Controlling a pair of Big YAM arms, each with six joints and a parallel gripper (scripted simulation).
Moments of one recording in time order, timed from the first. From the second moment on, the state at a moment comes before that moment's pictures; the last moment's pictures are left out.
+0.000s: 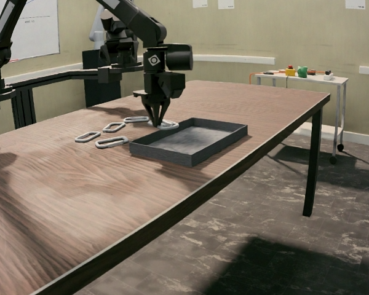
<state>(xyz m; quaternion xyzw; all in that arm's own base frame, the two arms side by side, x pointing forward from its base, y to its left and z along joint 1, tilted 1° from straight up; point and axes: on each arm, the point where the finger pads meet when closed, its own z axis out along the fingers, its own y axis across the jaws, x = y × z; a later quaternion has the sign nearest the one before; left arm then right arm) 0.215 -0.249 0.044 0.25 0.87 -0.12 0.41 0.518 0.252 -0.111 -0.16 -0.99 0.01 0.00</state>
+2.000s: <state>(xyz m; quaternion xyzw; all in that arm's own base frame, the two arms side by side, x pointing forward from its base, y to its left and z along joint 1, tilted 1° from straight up) 0.334 -0.259 0.038 0.26 0.77 -0.19 0.56 0.567 0.251 -0.163 -0.14 -0.99 0.01 0.01</state>
